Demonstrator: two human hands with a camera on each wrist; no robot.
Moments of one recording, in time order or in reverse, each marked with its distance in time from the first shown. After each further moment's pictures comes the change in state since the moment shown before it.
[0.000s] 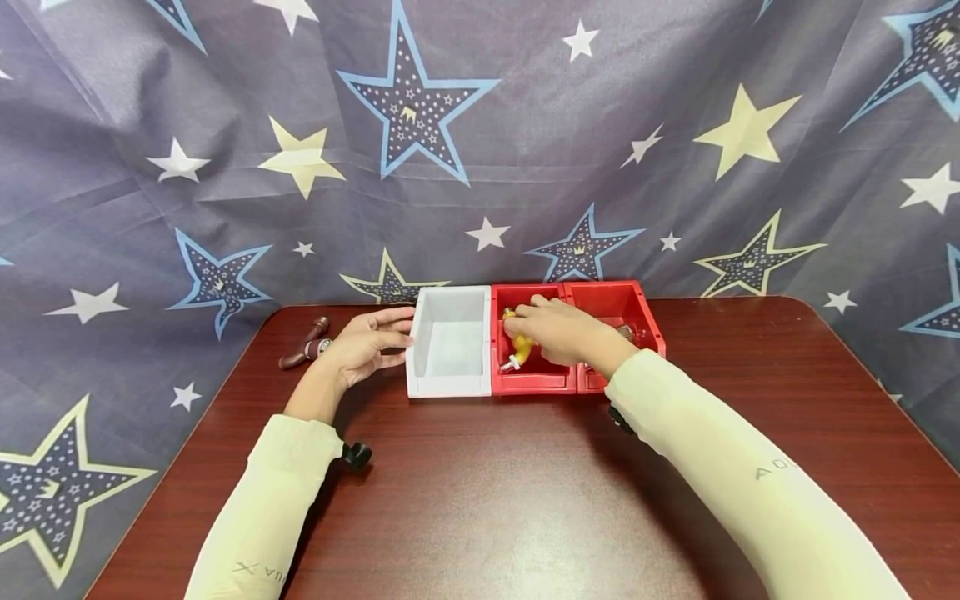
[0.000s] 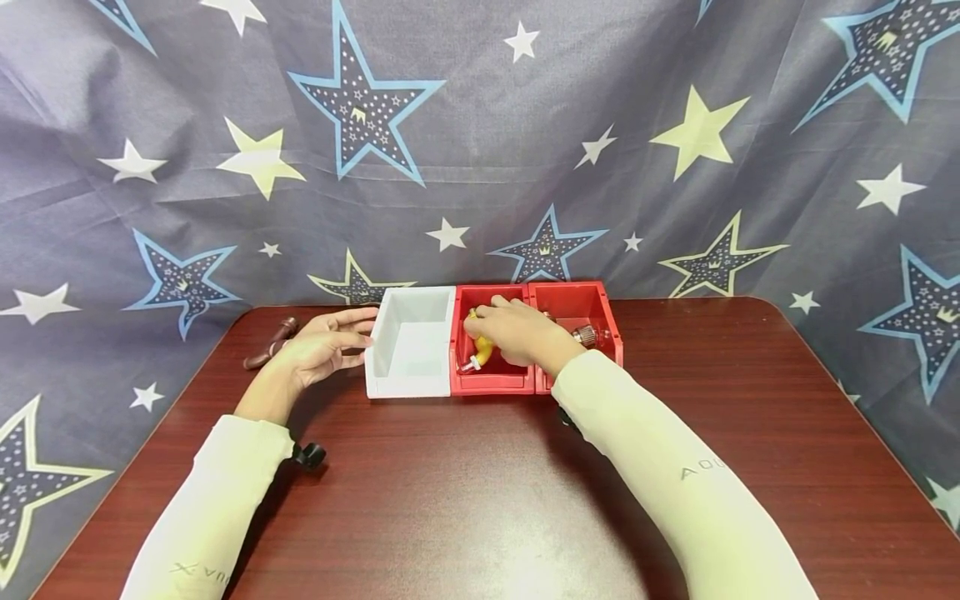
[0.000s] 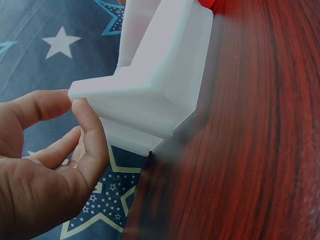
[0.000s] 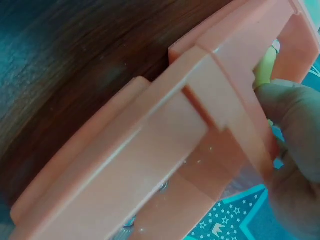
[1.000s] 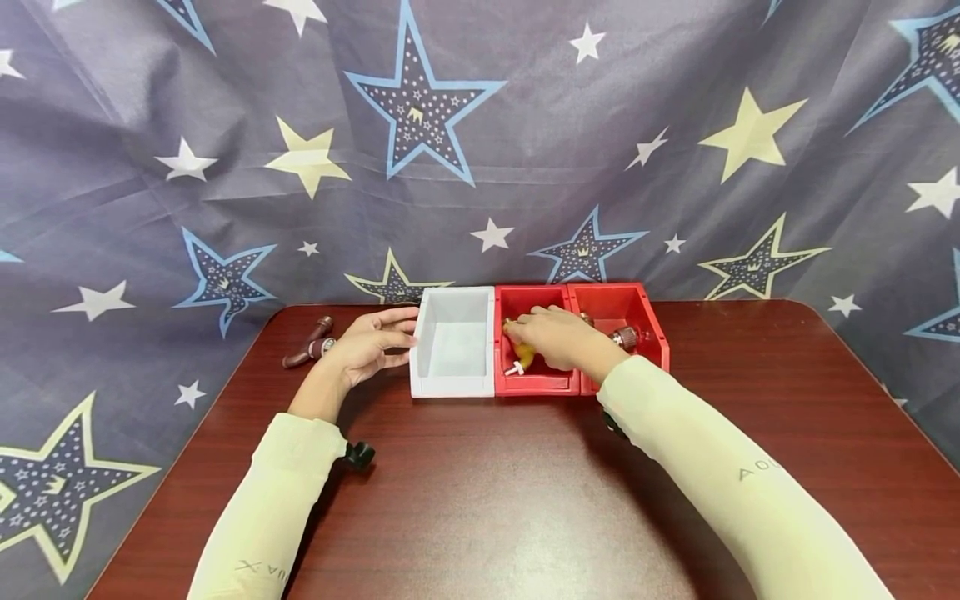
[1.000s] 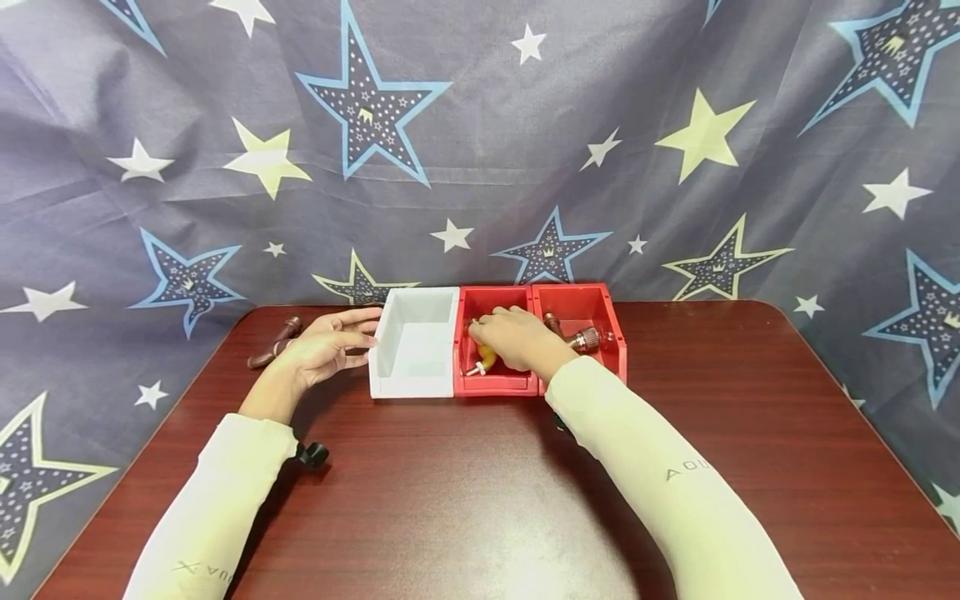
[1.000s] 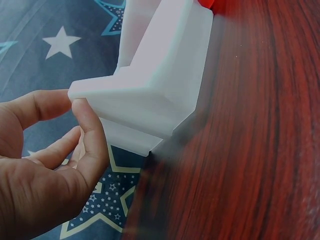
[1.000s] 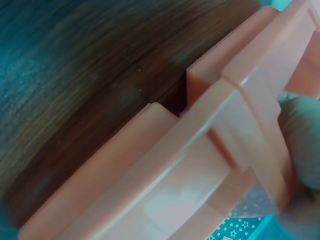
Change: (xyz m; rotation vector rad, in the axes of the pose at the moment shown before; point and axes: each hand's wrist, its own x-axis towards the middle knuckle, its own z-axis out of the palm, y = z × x) left_hand 0.000 -0.001 -0.002 -0.010 0.003 0.001; right_hand 0.011 -0.007 0.010 -0.065 -0.037 0.047
